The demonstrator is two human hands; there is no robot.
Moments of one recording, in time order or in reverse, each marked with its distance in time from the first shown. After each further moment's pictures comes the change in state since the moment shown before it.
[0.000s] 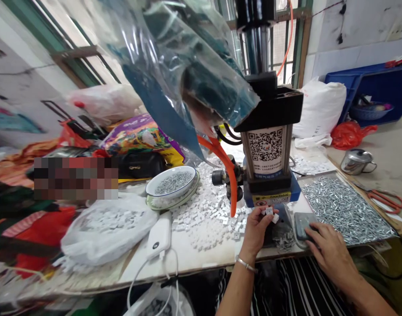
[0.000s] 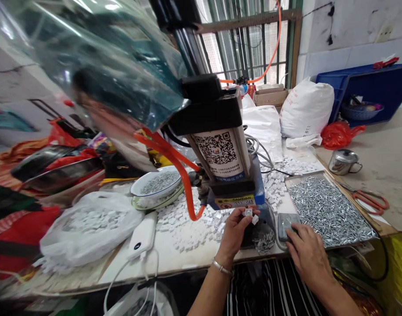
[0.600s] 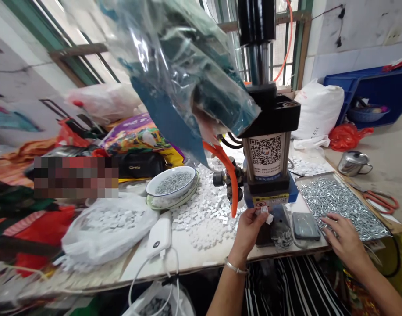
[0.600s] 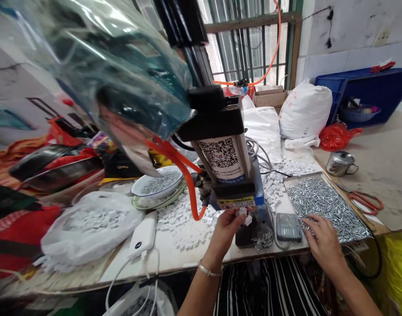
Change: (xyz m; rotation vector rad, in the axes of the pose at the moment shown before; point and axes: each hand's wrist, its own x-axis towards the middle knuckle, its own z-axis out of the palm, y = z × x) left_hand -0.002 0.027 -0.009 0.118 -0.018 -0.031; right_hand 0.005 0.057 -0.011 0.094 0.149 0.076
